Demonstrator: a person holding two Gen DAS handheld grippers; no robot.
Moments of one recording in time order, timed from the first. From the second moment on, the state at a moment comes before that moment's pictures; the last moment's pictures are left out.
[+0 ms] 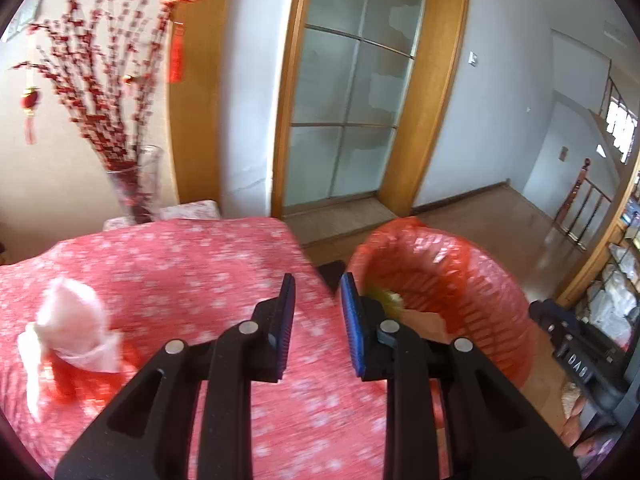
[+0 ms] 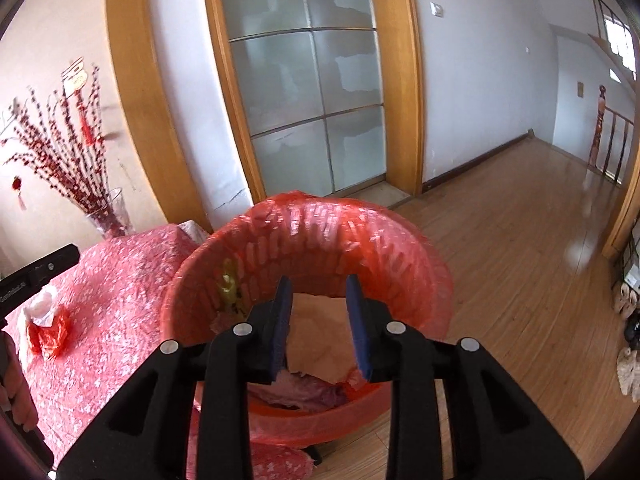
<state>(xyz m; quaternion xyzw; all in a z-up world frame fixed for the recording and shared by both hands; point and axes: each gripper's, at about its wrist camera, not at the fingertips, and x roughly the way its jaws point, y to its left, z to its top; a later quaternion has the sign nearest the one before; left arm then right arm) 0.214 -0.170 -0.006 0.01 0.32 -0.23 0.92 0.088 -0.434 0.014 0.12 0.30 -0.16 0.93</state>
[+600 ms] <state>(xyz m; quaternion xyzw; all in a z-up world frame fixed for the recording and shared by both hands) 0.221 0.051 -0.022 -0.03 0.32 -0.09 0.94 0.116 -0.320 0.004 0.08 0.33 -0.06 0.94</state>
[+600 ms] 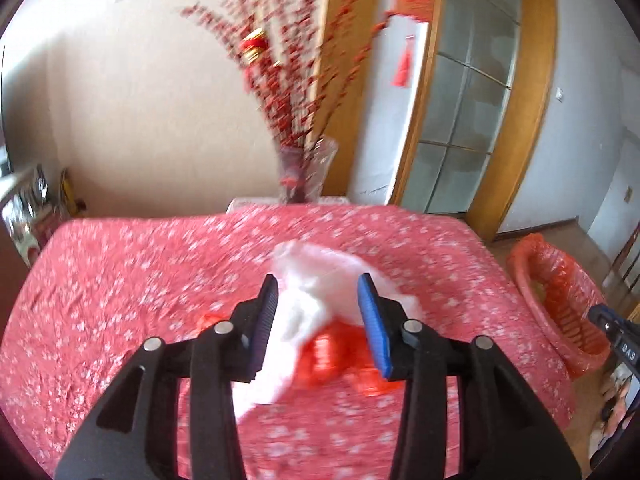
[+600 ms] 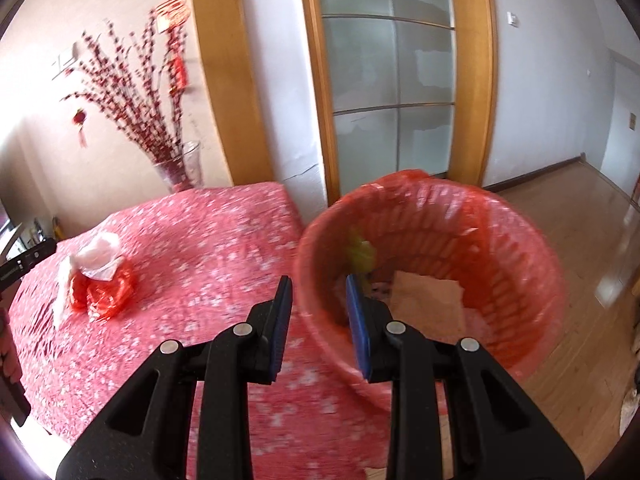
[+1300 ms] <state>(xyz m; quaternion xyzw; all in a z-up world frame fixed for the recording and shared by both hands) 0.237 0.059 -0.049 -0.03 0.35 -0.14 0.93 0.141 -0.245 0.001 0.03 0.35 -0.01 0.93</state>
